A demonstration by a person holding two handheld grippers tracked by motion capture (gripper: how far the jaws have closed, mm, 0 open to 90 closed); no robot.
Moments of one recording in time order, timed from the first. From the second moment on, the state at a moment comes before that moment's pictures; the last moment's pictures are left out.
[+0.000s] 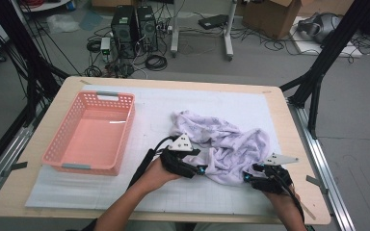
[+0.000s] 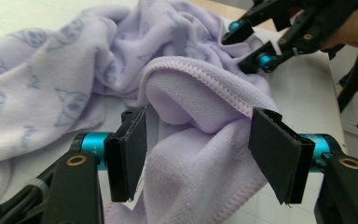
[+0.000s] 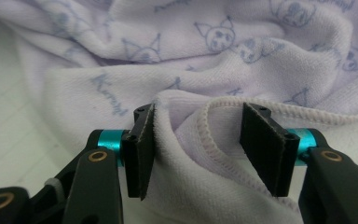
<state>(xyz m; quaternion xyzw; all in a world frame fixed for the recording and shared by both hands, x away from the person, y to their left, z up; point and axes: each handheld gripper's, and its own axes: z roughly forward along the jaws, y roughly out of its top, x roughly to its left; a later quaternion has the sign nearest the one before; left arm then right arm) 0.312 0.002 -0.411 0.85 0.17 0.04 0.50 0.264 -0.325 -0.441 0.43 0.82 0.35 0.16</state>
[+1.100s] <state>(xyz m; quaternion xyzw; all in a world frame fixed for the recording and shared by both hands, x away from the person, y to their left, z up) 0.386 0.019 -0.416 0.77 0.39 0.16 0.48 0.330 -0.328 -0.429 0.50 0.76 0.40 0.14</state>
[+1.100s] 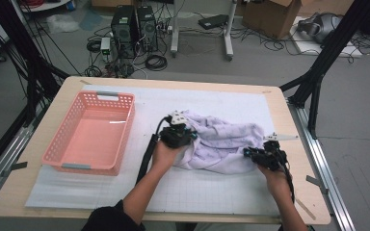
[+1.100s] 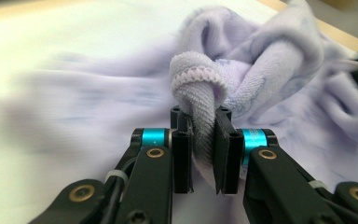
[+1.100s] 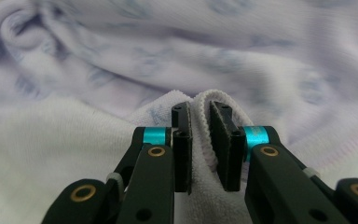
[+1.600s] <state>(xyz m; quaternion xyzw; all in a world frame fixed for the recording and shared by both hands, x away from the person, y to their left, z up) 0.415 0.057 -0.415 0.73 0.45 0.21 0.47 0.382 -0.331 -0.433 0.54 0.72 0.40 0.16</state>
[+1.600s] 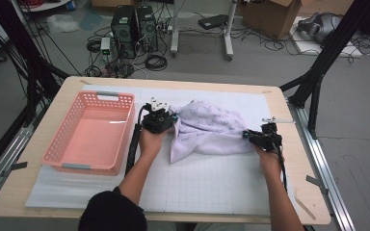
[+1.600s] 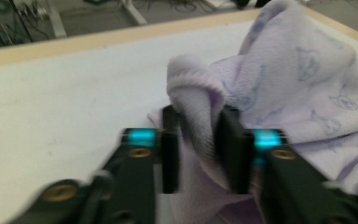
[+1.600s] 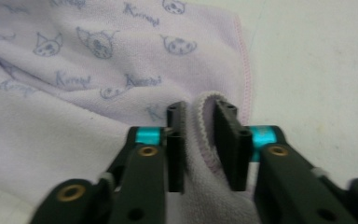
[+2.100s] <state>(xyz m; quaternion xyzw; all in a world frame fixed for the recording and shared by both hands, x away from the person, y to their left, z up) 0.351 0.066 -0.408 0.76 0.37 0.19 0.51 0.324 -0.357 -0.413 0.48 0.74 0.44 0.20</state>
